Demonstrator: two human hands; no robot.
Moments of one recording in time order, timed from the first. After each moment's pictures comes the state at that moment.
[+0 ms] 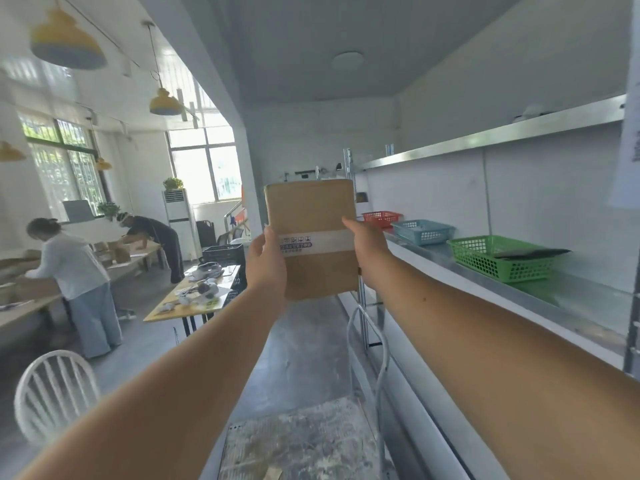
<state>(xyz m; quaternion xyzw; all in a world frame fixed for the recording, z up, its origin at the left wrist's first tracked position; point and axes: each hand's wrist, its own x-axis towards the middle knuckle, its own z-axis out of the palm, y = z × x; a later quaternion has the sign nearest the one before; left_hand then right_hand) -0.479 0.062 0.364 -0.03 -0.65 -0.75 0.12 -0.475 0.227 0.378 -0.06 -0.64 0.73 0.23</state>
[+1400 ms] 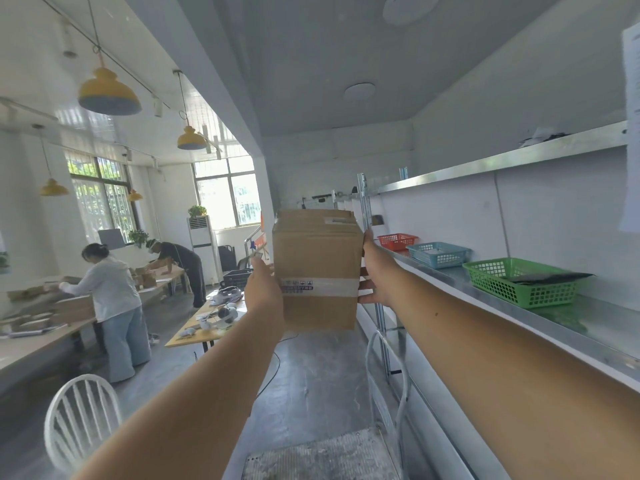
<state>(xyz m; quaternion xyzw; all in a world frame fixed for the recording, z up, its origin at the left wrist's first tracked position) -0.476 0.048 0.386 0.07 -0.60 -0.79 0.11 -0.469 0.242 0.399 -0.11 -0.66 0.74 0.08</state>
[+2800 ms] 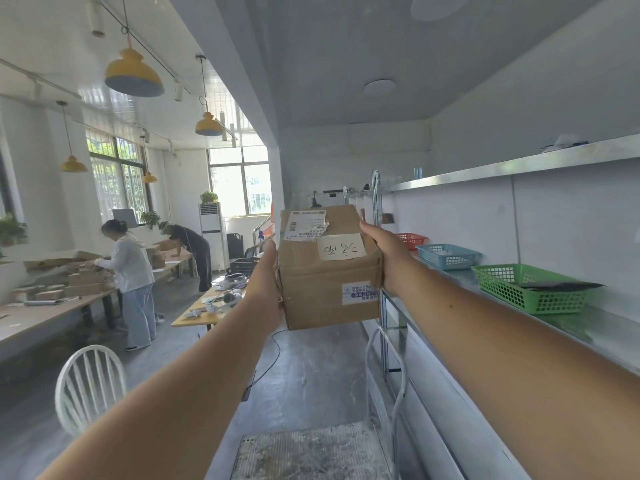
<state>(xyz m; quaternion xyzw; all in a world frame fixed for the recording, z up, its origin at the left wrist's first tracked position) -0.443 0.023 0.383 -0.02 -0.53 -0.85 -0.04 -0.457 0.234 0.407 0.00 -0.61 0.78 0.13</state>
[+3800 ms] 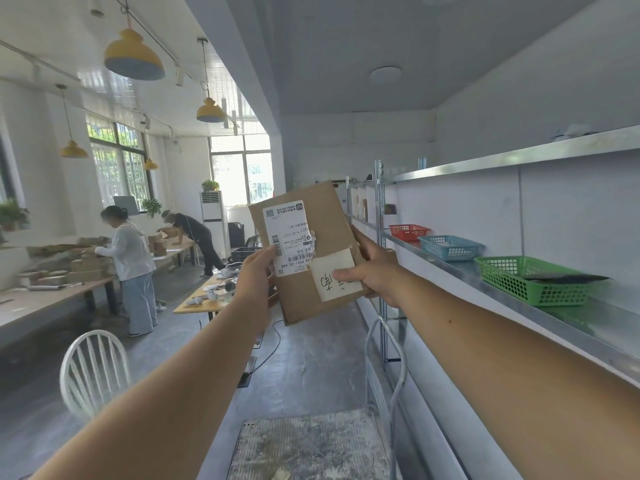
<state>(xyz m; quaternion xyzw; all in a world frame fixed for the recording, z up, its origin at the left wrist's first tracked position) -0.461 0.000 0.353 -0.03 -0.59 -0.81 0.06 -0.445 0.222 0.365 0.12 -0.76 0.63 0.10</state>
